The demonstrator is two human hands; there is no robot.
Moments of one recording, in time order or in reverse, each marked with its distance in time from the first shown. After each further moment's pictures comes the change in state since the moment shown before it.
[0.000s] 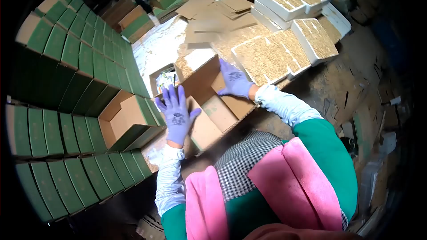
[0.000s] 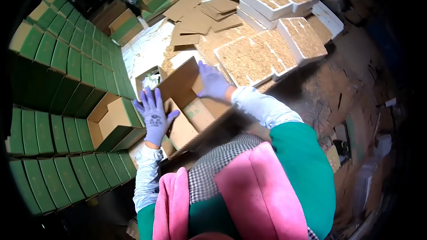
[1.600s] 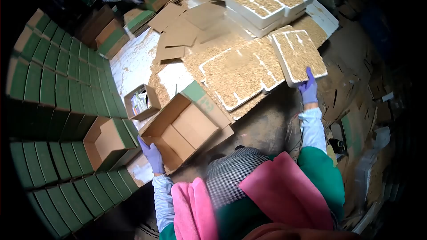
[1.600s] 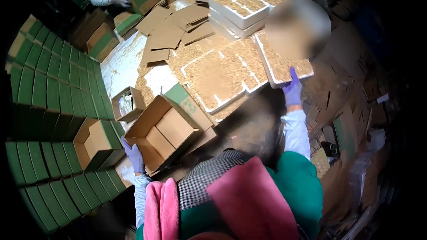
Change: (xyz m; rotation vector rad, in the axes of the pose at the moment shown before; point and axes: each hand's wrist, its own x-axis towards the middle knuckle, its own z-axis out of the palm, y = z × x) left_hand -0.069 -0.007 0.092 -0.946 0.088 -0.885; right_hand -0.186 0.350 -0.110 1.645 1.256 0.627
